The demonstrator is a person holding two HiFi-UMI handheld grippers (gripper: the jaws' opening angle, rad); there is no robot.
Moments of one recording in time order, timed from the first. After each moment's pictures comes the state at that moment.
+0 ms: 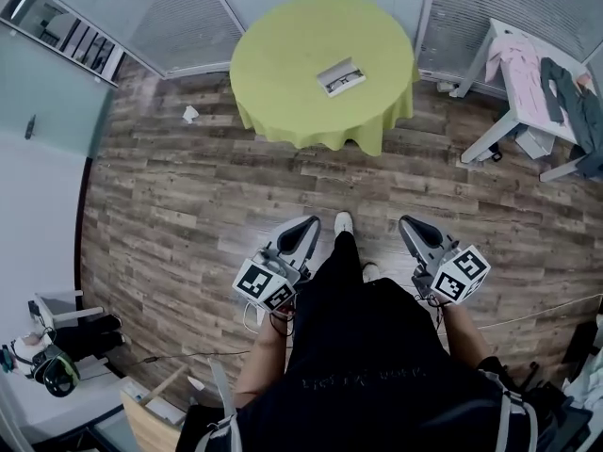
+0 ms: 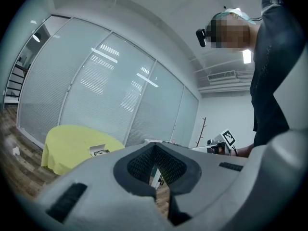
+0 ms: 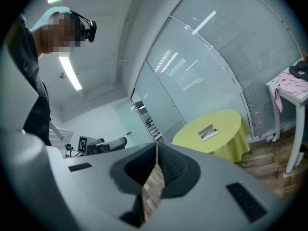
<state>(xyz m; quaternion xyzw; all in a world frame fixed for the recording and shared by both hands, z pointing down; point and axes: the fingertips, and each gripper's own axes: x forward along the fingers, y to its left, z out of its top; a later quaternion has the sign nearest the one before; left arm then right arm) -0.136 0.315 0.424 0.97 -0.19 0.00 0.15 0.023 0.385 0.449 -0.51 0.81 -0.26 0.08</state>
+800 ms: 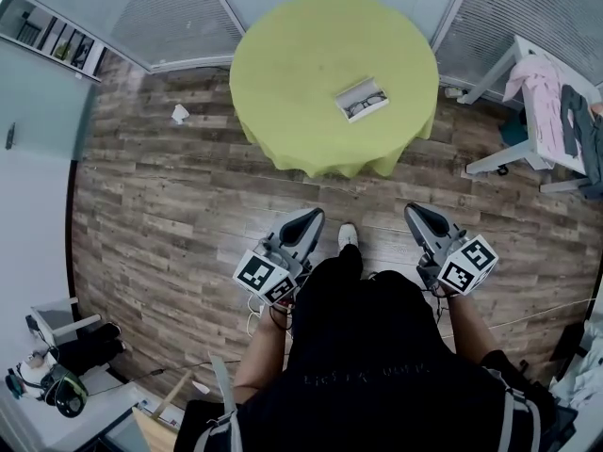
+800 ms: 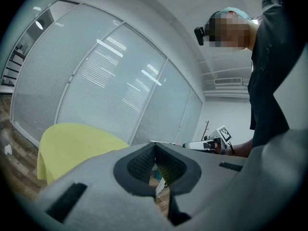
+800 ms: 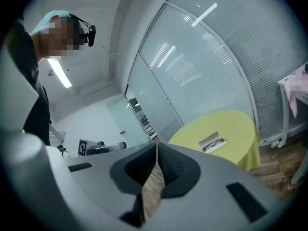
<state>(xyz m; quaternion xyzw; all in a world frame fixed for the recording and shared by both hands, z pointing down) -0.135 0.133 0.442 0.97 -0.17 0.00 0.19 0.025 0.195 0.445 -0.52 0.80 -0.27 0.05</state>
